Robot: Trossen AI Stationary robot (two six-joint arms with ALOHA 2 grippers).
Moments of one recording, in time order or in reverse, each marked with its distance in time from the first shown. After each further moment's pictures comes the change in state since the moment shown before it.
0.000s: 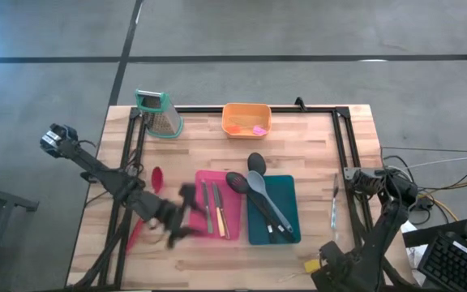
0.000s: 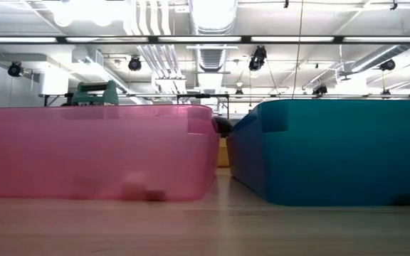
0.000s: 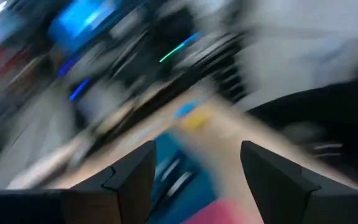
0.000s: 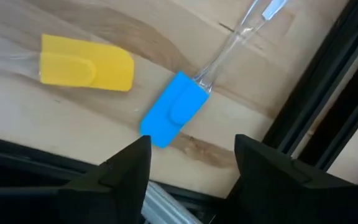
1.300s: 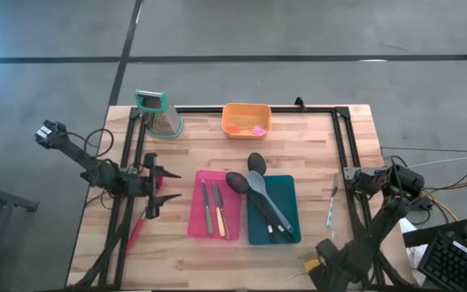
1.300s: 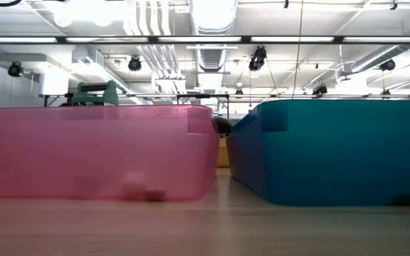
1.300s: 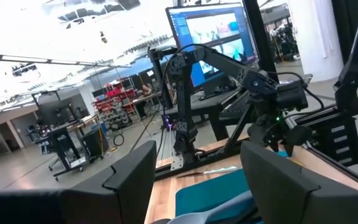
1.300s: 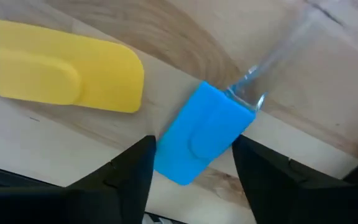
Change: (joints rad) left arm -0.003 -0.542 -0.440 0.336 -0.293 0.053; right arm -0.001 -0.049 -0.387 0.511 -0.027 -0.002
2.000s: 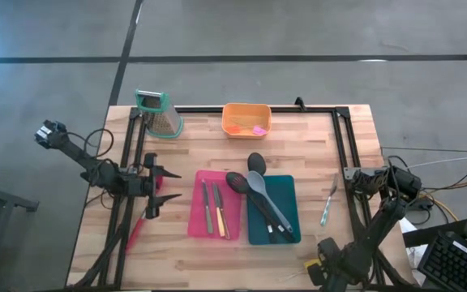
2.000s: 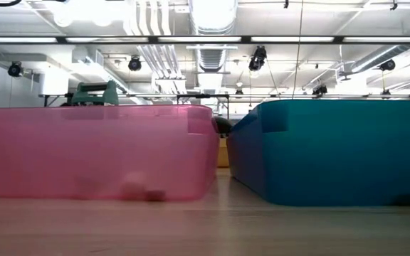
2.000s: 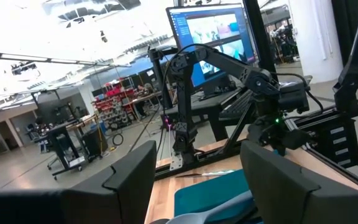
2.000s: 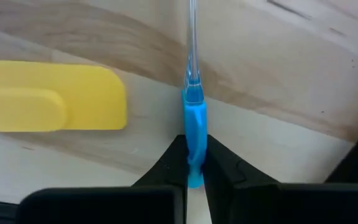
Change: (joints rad) left arm 0.000 0.000 -0.001 0.002 0.000 -0.009; right arm 0.002 0.007 0.040 -0.080 0.023 0.129
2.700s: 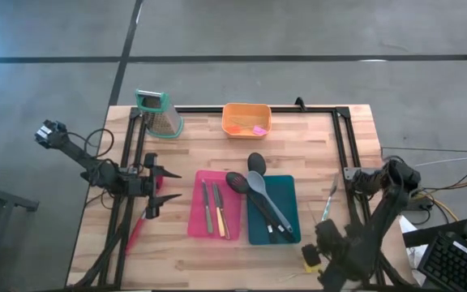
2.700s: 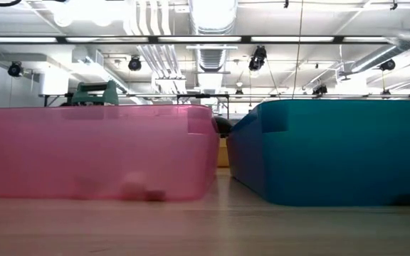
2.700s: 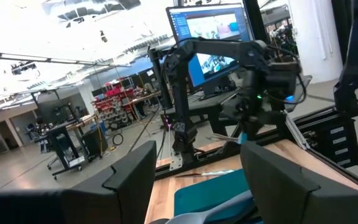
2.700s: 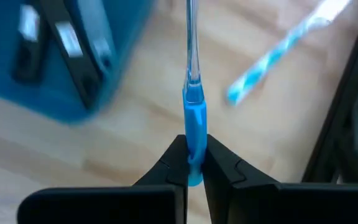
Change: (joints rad) left arm 0.000 0.000 -0.001 0.001 0.000 -0.001; right arm -0.091 -0.087 0.270 -0.588 0.383 -0.140
